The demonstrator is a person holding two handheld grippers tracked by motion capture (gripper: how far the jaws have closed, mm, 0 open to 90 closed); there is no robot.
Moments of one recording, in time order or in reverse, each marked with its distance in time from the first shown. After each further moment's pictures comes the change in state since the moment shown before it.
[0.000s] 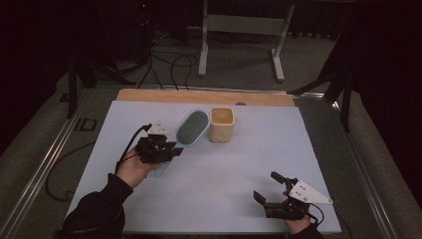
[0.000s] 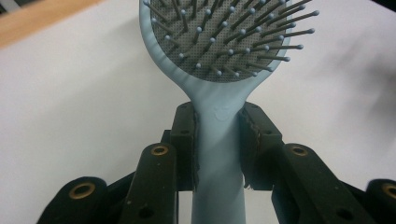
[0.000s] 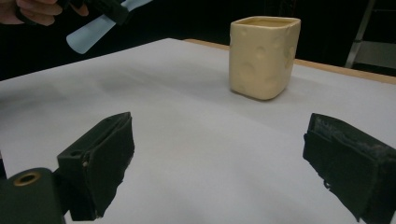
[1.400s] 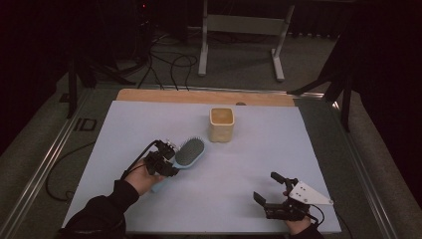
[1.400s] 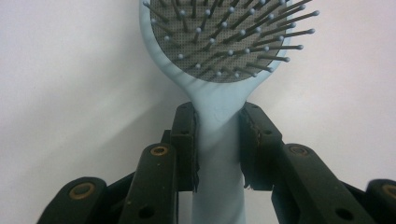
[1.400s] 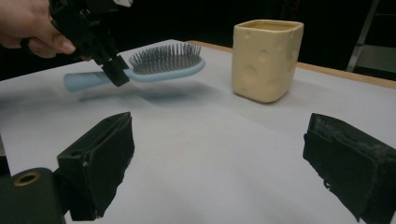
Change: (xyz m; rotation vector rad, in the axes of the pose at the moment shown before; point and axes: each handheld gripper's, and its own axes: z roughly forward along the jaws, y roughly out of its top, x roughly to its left) left arm -0.003 -0.033 0.050 0.387 0.038 -0.062; right arm 0.002 0.001 -0.002 -0.007 0.008 -0.009
